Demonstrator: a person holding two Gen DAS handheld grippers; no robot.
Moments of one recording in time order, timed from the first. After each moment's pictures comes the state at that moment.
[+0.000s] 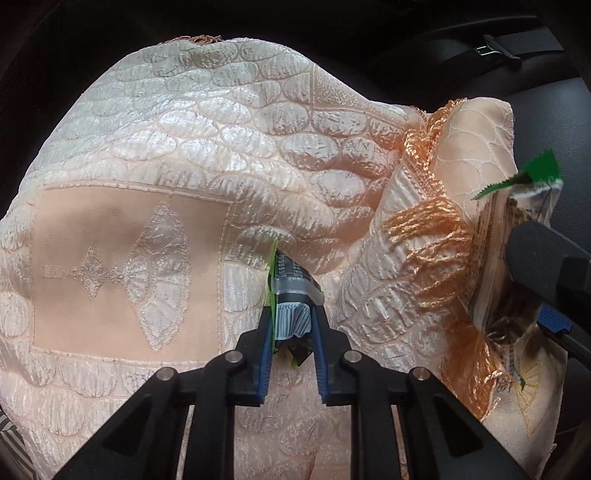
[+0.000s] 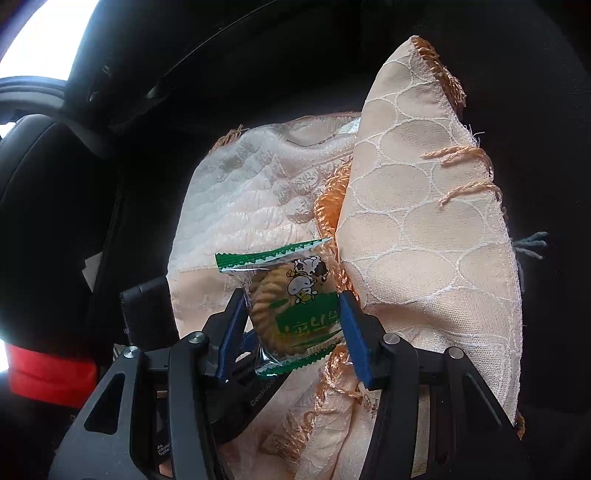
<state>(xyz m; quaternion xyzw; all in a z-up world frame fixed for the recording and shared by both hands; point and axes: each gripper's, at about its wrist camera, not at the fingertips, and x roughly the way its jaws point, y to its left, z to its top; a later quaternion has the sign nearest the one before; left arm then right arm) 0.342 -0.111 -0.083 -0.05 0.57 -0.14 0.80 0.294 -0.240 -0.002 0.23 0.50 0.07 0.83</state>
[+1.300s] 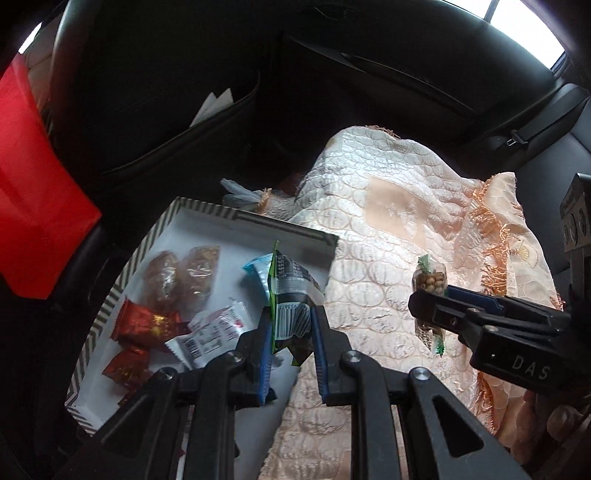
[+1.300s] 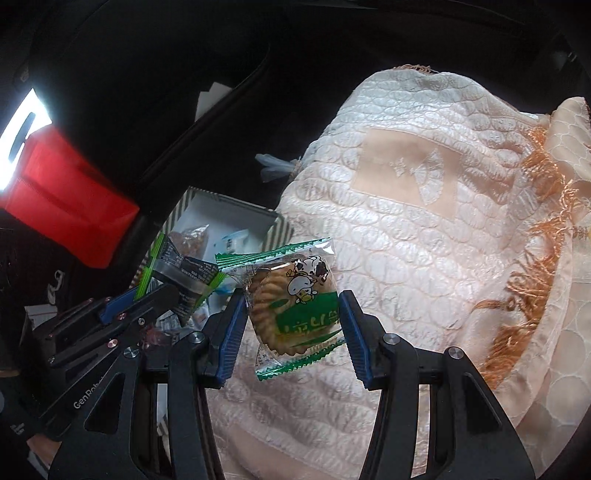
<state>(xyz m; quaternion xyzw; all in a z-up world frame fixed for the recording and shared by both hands) 0.108 0.126 0.036 -0.04 0.47 0.04 0.88 0.153 -0.019 0.009 0.06 0.51 0.23 0.82</state>
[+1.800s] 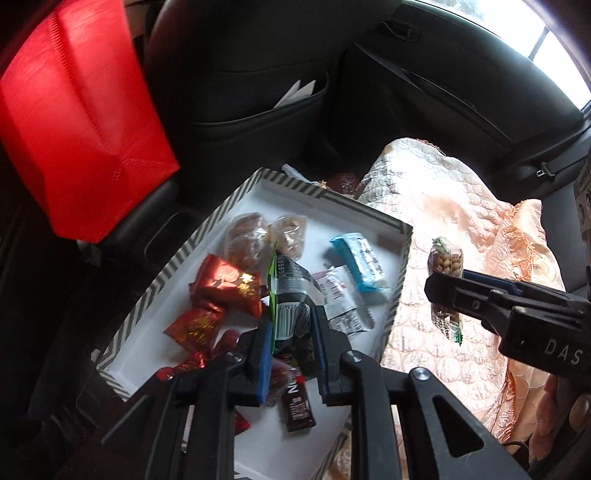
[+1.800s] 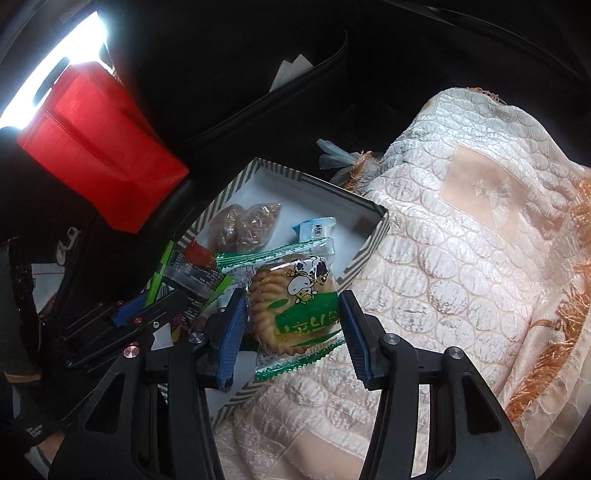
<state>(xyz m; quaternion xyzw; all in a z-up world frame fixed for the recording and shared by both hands) 0.057 0.197 0.026 -0.09 0.46 0.10 0.88 0.123 0.068 0.019 -0.01 0.51 0.28 0.81</state>
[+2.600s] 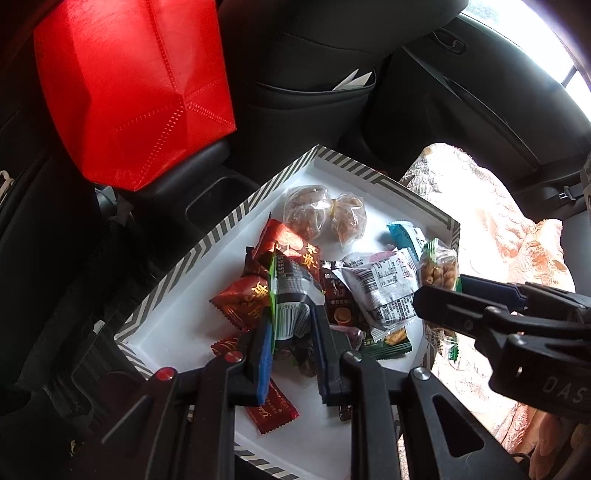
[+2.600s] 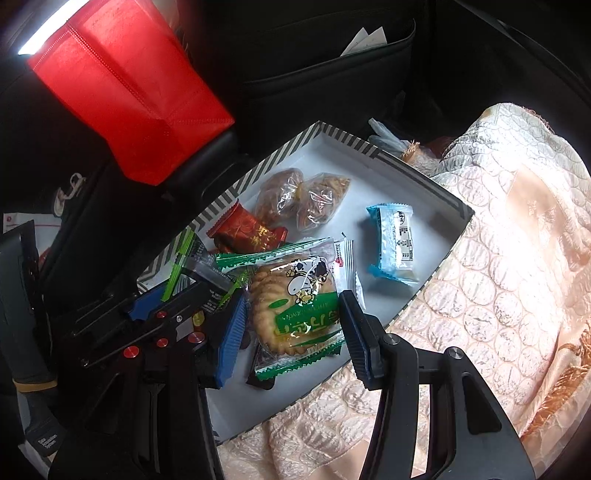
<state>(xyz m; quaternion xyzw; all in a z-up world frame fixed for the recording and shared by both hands) 0.034 0.241 -0.001 -0.14 0.46 0.13 0.87 0.102 0.140 -0.009 -0.09 0.53 0.32 0.78</state>
